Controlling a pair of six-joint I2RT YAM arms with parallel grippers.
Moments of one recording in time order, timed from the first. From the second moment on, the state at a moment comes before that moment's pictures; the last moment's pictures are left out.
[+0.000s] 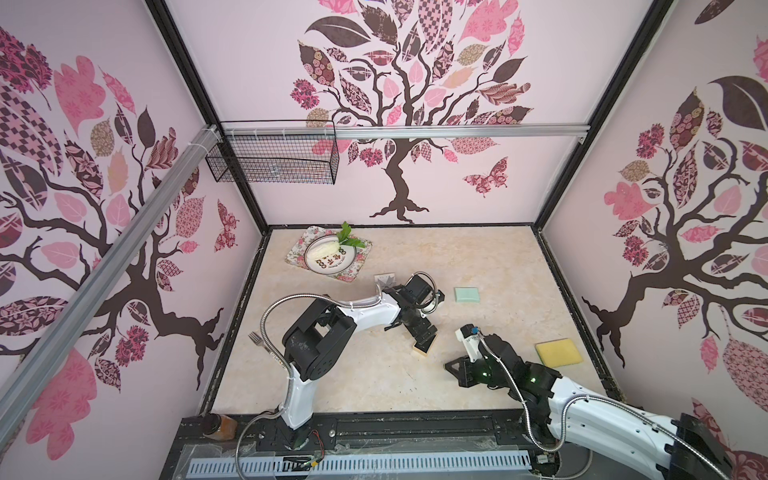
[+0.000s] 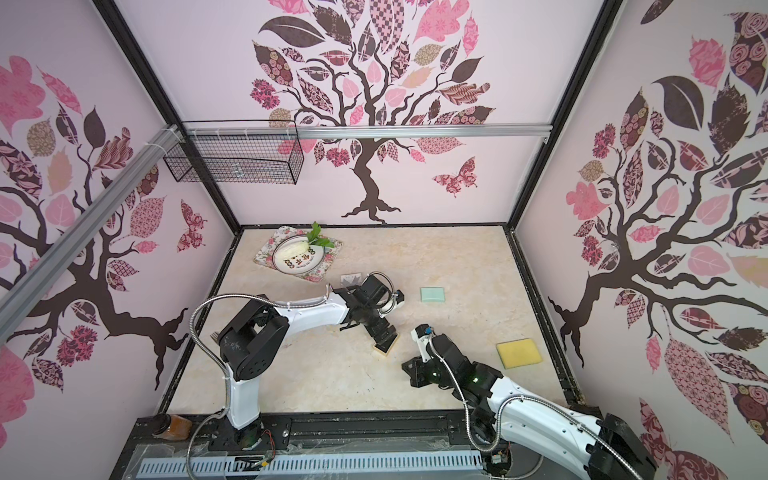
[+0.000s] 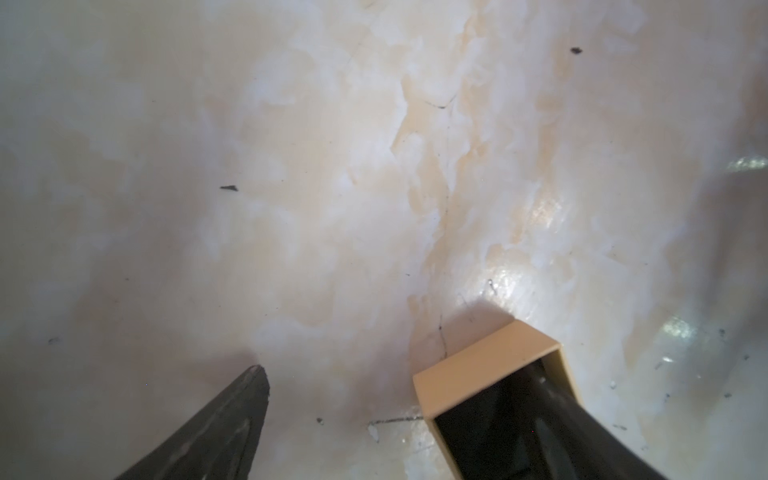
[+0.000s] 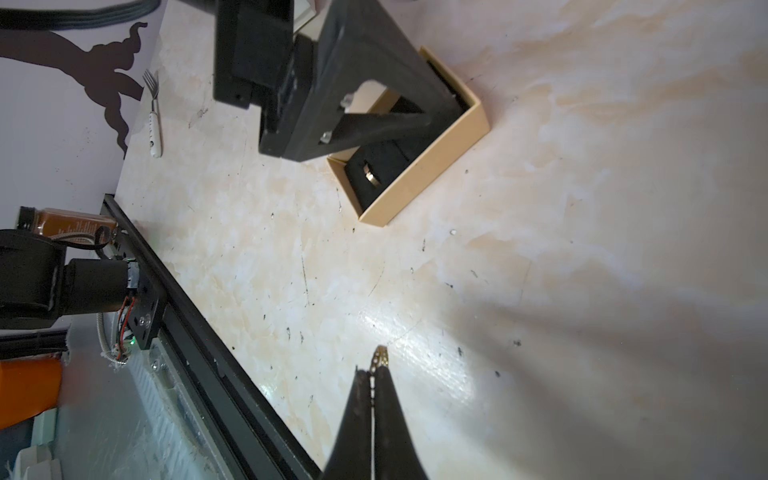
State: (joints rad) left arm -0.80 1.97 1.29 -0.44 0.16 0.17; right arm 0.82 0.77 0.24 -0.18 -0.22 0.68
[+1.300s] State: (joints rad) left arm -0.72 1.47 0.96 -0.34 0.05 0.02; right arm 1.09 1.51 0.42 0.34 -0.34 0.78
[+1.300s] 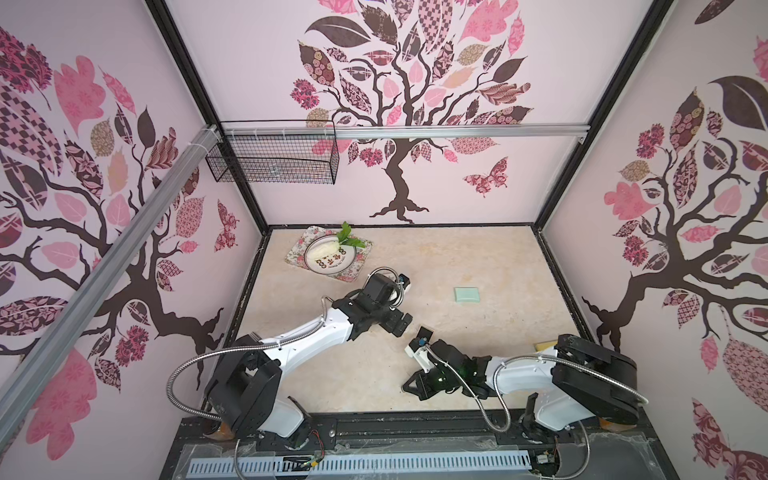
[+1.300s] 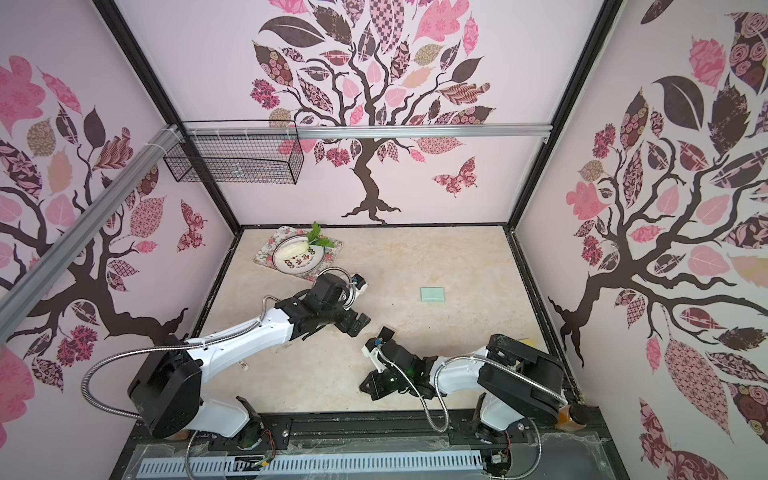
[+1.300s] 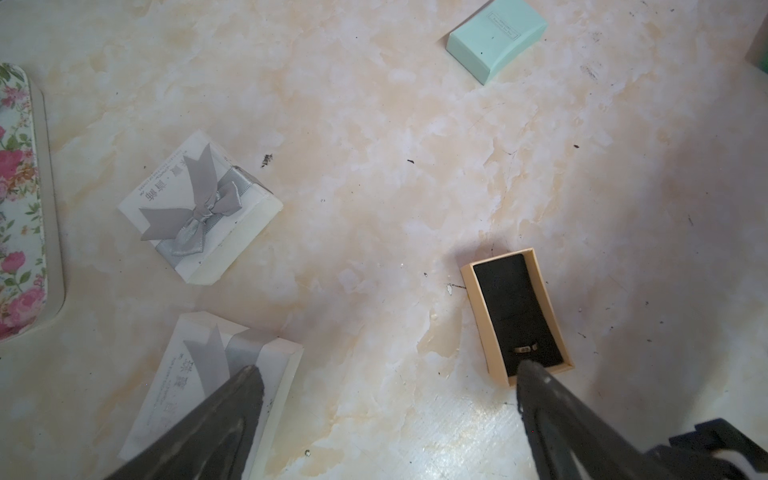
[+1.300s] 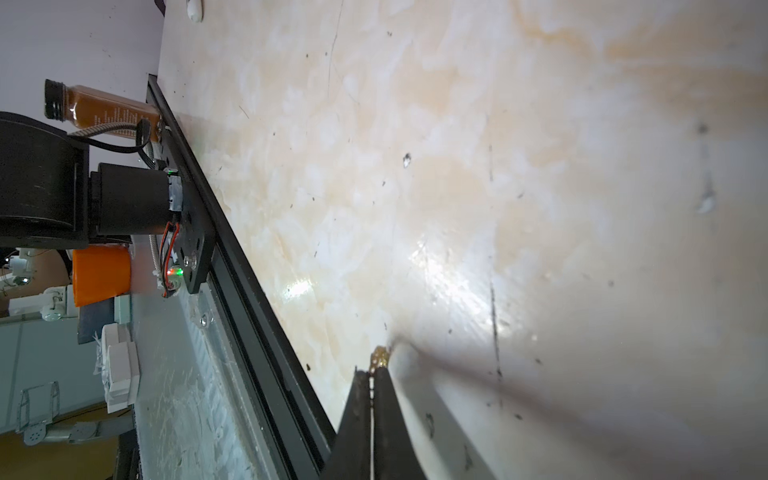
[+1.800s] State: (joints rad) left arm -0.71 1.47 0.94 -0.33 0.05 0.02; right arm 1.09 1.51 0.46 0.26 -0.27 0.77
